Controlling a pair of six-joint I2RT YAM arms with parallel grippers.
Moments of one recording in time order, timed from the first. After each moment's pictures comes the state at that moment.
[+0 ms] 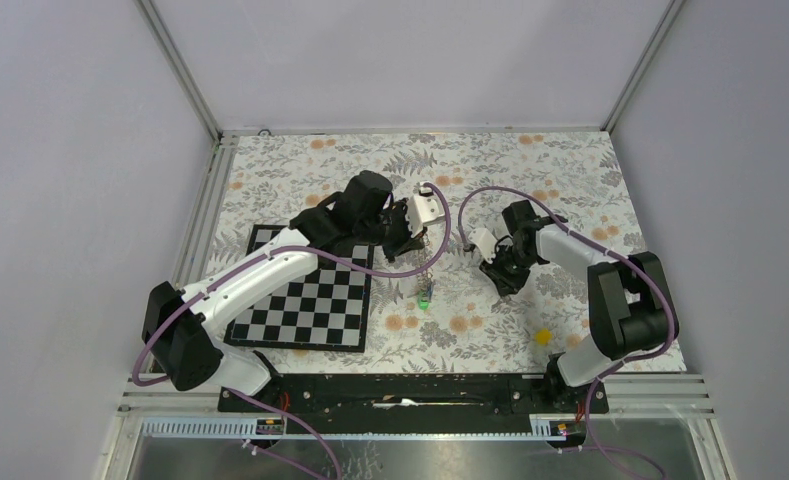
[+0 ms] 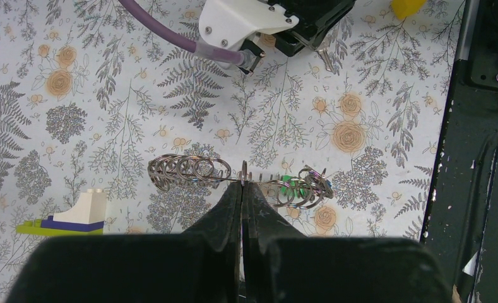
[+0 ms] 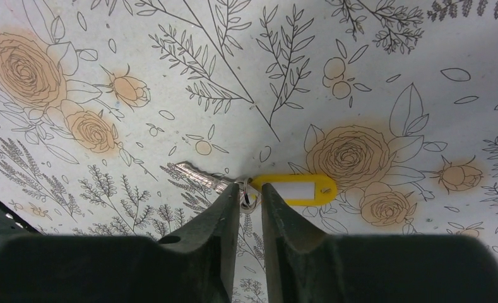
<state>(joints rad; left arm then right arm) -0.79 1.42 1.25 -0.45 0.40 0.37 0.26 1.57 0.88 -0.75 -0.31 -0.77</state>
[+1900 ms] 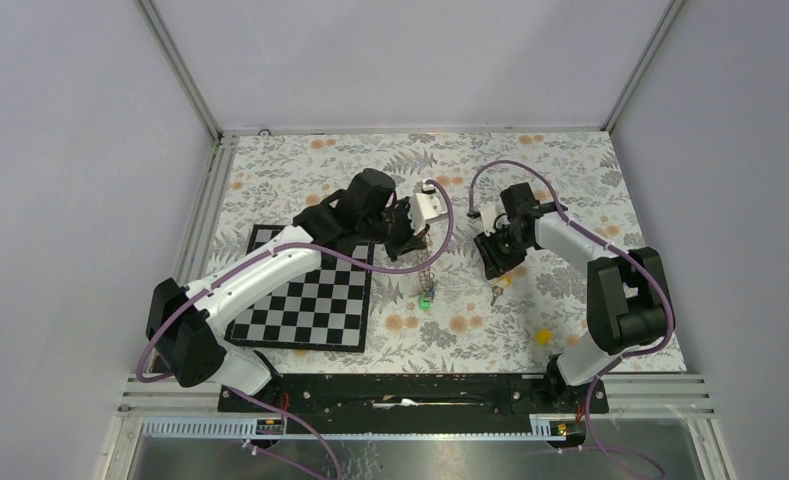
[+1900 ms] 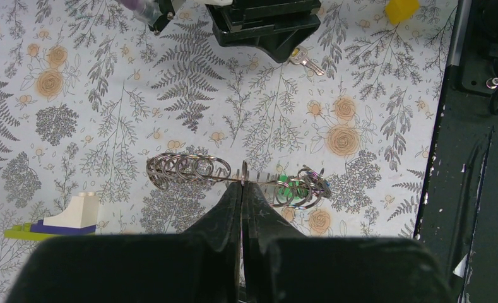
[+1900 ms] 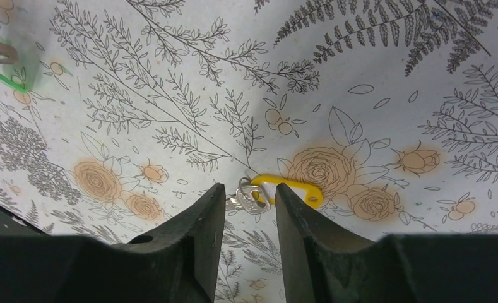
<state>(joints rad) -0.79 1.45 1.28 -0.46 0.41 0.35 0.26 1.61 1.00 -0.70 -0.31 -0.31</state>
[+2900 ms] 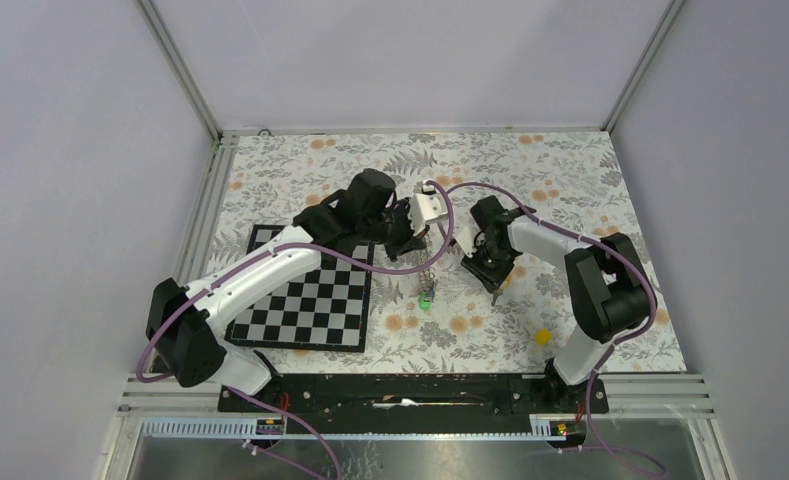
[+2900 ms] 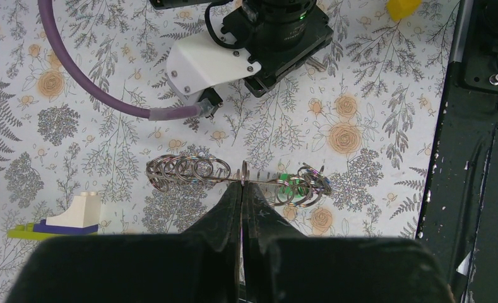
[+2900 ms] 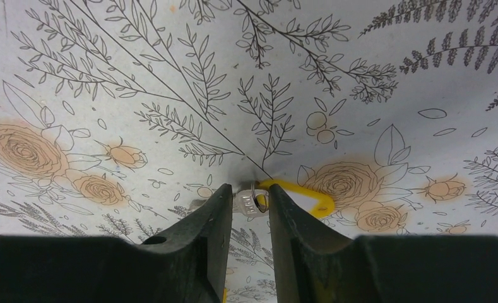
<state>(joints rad) -0.79 1.45 1.28 -0.46 0.41 0.36 0.42 1.70 1.01 -0.77 -0.12 -0.51</state>
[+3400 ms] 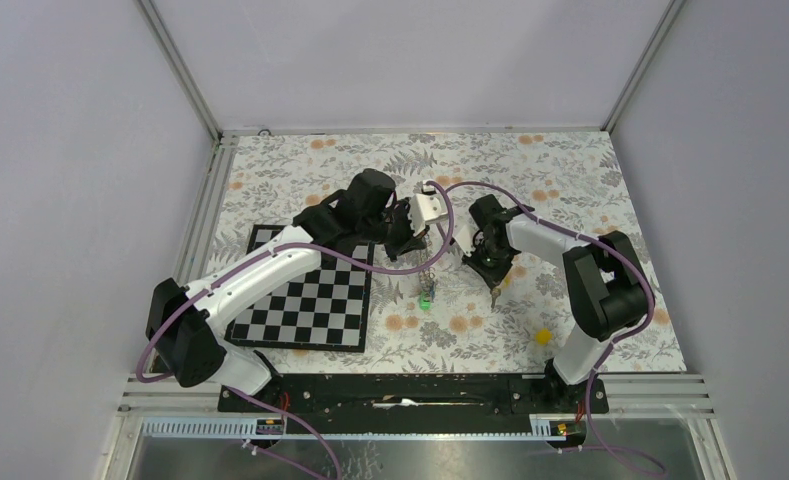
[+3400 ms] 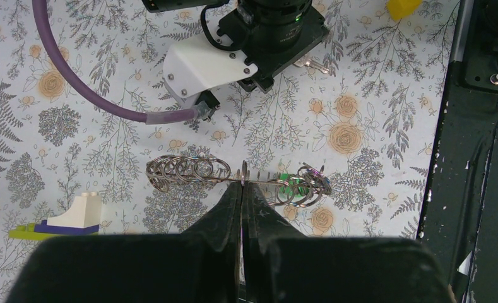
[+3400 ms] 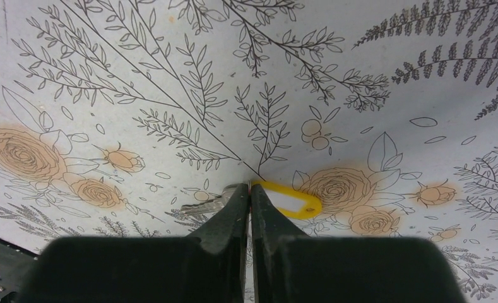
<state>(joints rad) -0.79 1.45 1.28 -0.46 0.41 0.36 0.42 1.72 1.03 -0.78 -0.12 -0.52</state>
